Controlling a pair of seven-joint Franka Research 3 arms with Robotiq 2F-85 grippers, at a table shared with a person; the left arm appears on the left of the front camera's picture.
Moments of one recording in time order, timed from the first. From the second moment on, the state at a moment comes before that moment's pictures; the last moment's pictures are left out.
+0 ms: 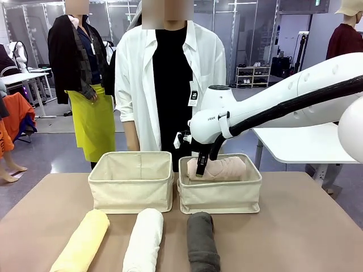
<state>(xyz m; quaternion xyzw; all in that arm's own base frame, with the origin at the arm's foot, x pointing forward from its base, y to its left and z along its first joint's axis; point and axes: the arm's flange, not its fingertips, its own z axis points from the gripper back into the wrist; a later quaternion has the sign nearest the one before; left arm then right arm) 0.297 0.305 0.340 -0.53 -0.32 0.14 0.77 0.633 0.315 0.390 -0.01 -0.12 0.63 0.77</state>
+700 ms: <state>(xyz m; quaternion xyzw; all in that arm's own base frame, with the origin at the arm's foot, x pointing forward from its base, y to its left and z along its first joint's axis) 0.297 0.305 0.340 -0.53 -0.32 0.14 0.77 0.630 0.320 0.398 -0.02 -0.11 0.63 0.77</state>
